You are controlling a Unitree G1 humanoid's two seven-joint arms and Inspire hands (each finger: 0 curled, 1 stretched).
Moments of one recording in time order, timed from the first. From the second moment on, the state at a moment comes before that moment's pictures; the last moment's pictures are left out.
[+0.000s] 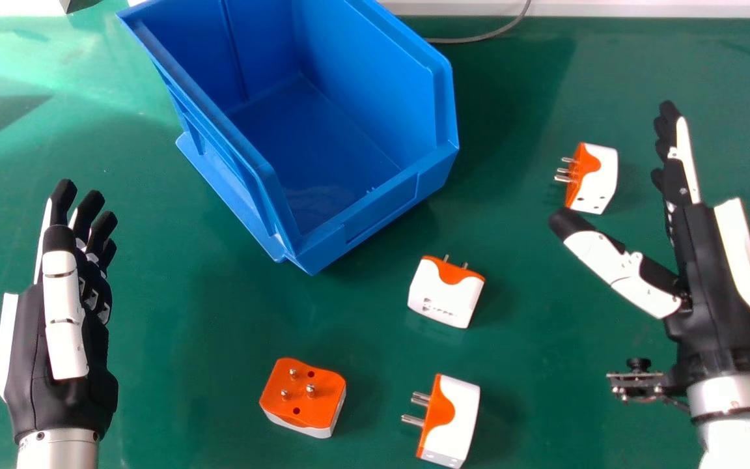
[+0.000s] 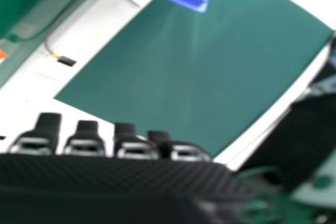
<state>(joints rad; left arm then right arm) 0.21 0.10 0.31 0.17 -0.32 -0.47 -0.26 0.13 -0.16 -0.09 -0.04 -0.27 -0.29 -0.06</state>
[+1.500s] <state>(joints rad) 0.18 0.13 0.33 0.20 -0.31 -0.49 -0.28 -0.22 -0.41 0.01 0.44 -0.44 -0.16 -0.08</state>
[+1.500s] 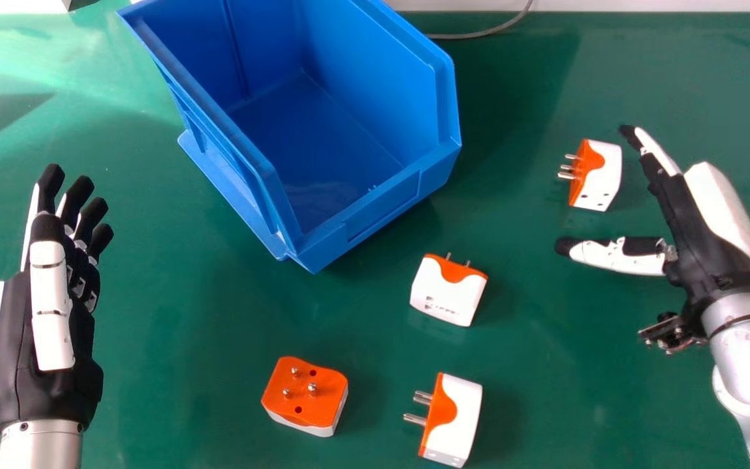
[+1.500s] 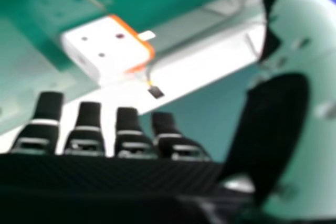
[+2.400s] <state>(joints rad) 0.19 0.13 0.33 0.19 -0.31 -0.48 -0.28 -0.44 -0.44 0.10 0.71 -0.48 -0.10 -0.11</state>
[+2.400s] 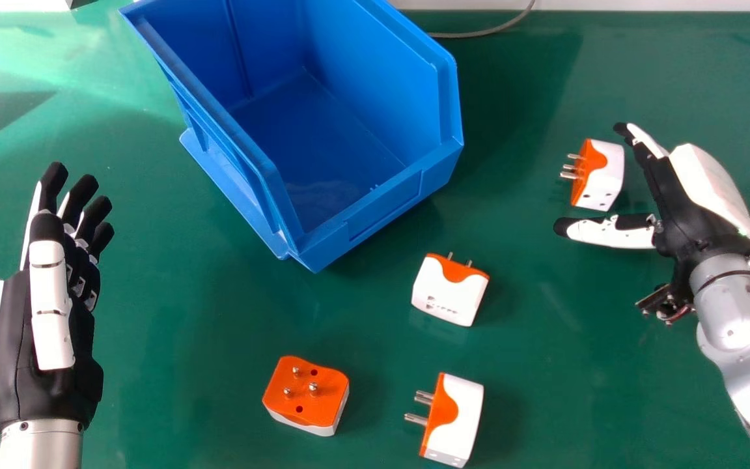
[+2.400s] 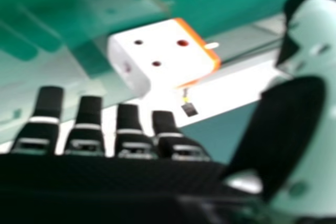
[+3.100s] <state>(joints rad) 0.19 0.13 0.33 0.19 -0.31 -0.48 -0.28 -0.54 -0.45 0.14 0.85 -0.48 -0.10 -0.11</state>
